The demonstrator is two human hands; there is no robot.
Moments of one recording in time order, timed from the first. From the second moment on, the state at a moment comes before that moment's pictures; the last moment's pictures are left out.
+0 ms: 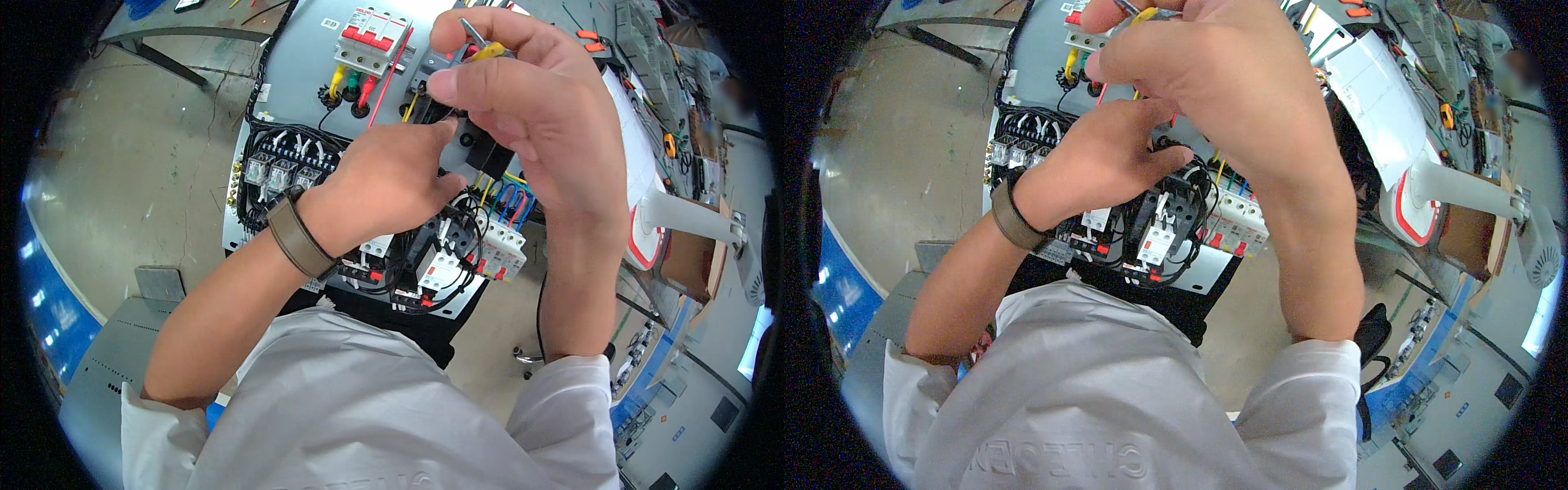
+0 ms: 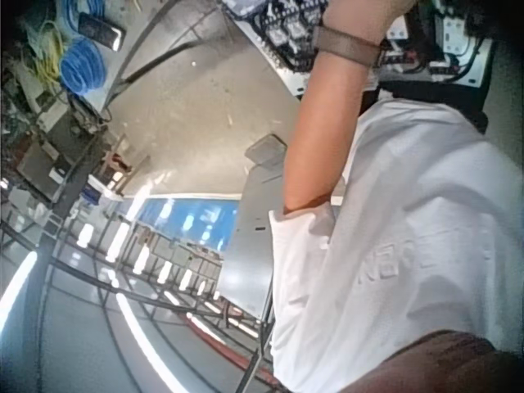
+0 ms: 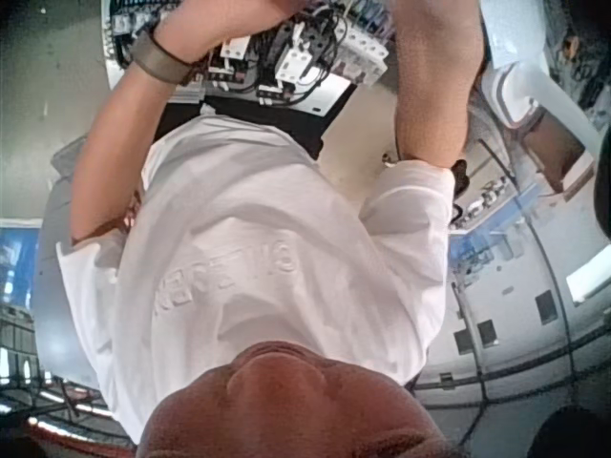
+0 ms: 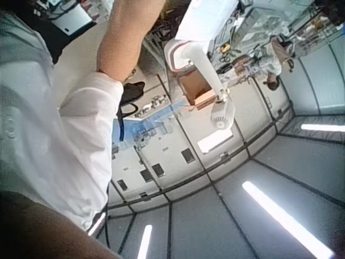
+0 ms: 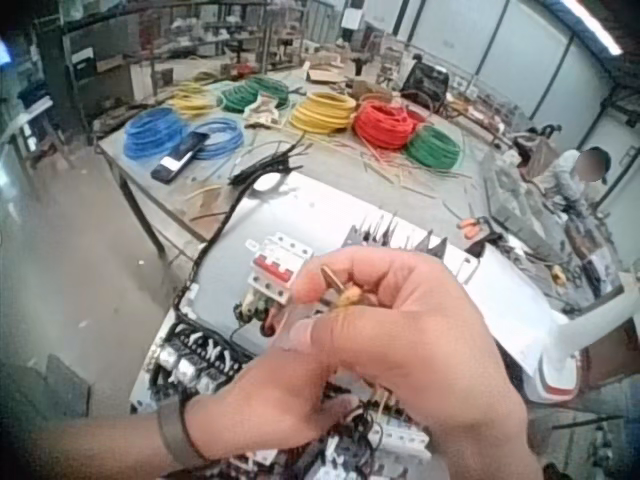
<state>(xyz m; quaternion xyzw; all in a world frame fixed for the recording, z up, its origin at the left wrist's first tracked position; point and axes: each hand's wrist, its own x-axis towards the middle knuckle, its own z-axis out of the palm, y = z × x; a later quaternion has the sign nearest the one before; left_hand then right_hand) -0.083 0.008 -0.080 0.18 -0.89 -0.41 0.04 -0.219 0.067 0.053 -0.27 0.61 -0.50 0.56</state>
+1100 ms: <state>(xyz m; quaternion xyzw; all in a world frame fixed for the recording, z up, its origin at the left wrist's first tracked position) -0.076 0.009 -0.074 0.10 -0.91 -0.39 0.05 -0.221 0.079 0.033 -0.44 0.67 -0.51 0.31</state>
